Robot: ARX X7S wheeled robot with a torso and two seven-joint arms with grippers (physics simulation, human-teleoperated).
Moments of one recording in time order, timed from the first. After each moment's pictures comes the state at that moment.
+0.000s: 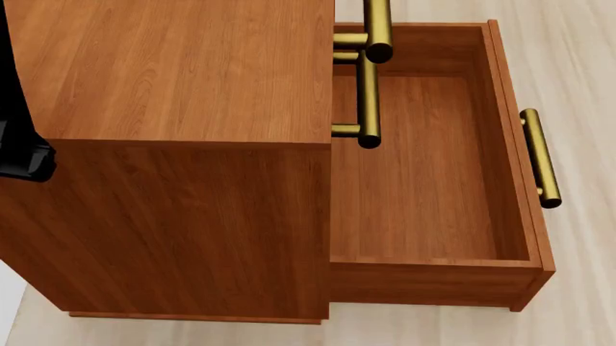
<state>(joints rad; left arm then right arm) -0.89 -0.64 0.31 0.85 -0.83 -0.81 -0.71 0.11 0.89 0.81 0.09 1.05 0.96 0.57</state>
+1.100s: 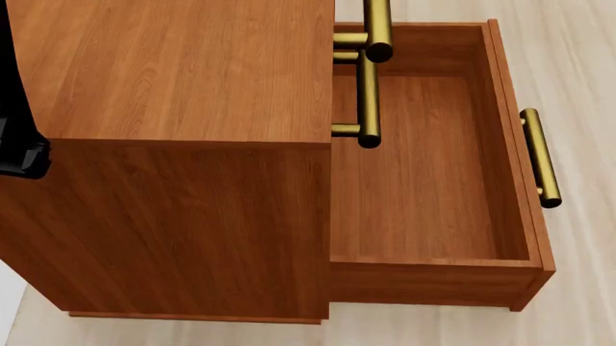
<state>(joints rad) -0.89 -0.65 0.29 0.84 -0.87 -0.82 -0.72 0.36 1.04 0.82 -0.19 1.43 1.12 0.83</state>
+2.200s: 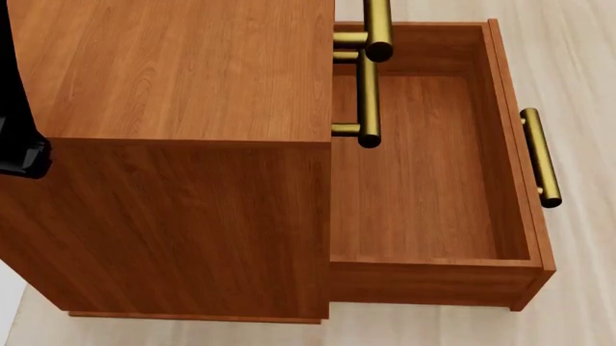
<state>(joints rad) -0.90 -0.66 0.30 0.83 -0.88 -0.81 -0.73 1.00 1.18 0.21 -0.15 1.67 0.99 1.00</state>
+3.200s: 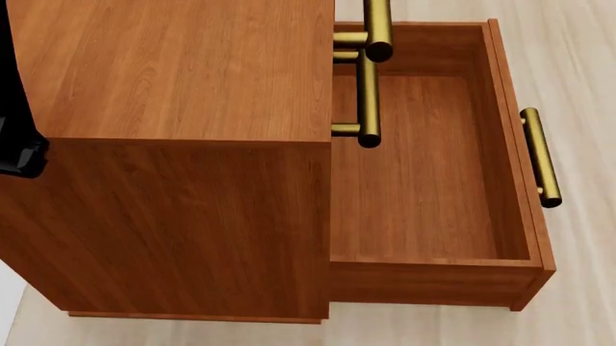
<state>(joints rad) -0.90 -0.67 0.29 0.83 -0.88 -0.79 -0.72 1.37 0.98 -0.10 -0.08 1.62 1.03 0.99</state>
